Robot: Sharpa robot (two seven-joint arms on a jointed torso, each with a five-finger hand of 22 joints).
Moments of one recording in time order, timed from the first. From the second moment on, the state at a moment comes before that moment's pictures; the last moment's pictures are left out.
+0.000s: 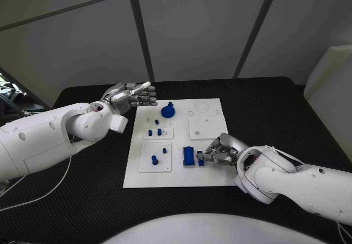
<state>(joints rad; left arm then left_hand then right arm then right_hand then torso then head) 1.12 -0.88 0.04 1.42 0.02 -0.06 0.25 1.38 -0.03 0.14 0.17 0.11 0.97 0.23 0.13 0.07 0.99 0.17 0.22 0.06 1.05 0.12 0.22 0.14 0.19 0.97 0.23 0.07 0.50 0.90 -0.90 0.02 1.88 -1.27 -0.48 -0.62 1.26 -0.02 -0.10 0.29 0.34 1.17 0.05 0.18 0.42 1.47 -0.03 1.29 1.31 1.46 -0.08 1.50 1.31 0.02 1.47 0.04 1.56 1.31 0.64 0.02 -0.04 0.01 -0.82</state>
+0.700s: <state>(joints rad) 1.12 -0.88 0.04 1.42 0.02 -0.06 0.25 1.38 -0.03 0.14 0.17 0.11 0.97 0.23 0.13 0.07 0.99 0.17 0.22 0.06 1.05 0.12 0.22 0.14 0.19 0.97 0.23 0.07 0.50 0.90 -0.91 0.02 1.88 -1.34 -0.45 -0.63 1.40 -0.03 -0.09 0.18 0.16 1.17 0.05 0.18 0.45 1.47 -0.02 1.29 1.35 1.47 -0.08 1.50 1.31 0.02 1.47 0.03 1.56 1.31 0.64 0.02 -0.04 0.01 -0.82</state>
